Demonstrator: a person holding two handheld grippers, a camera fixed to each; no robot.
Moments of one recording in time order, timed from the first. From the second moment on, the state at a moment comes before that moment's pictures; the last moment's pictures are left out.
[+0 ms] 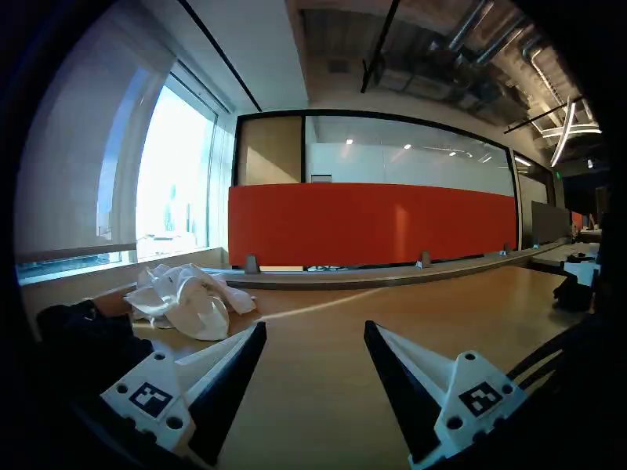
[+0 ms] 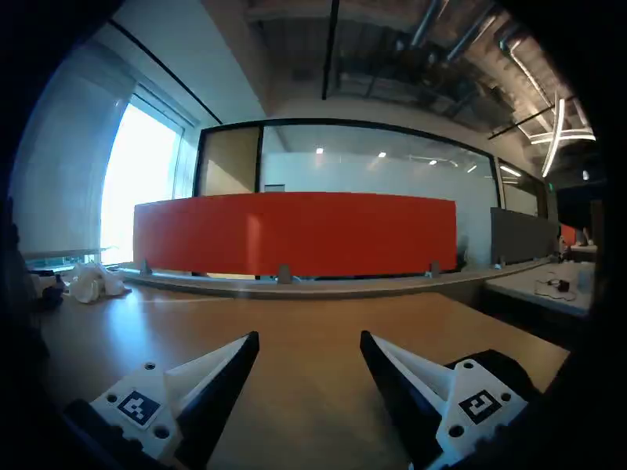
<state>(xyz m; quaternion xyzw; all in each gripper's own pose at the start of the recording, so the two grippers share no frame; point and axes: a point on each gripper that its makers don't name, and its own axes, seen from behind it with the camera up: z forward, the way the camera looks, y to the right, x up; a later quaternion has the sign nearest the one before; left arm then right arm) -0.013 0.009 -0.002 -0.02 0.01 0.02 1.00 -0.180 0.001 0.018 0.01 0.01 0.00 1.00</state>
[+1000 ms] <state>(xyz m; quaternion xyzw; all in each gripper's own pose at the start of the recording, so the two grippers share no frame) -0.014 0.008 -0.002 -0.02 0.01 0.02 1.00 -0.182 0.000 0.018 0.01 0.01 0.00 1.00</state>
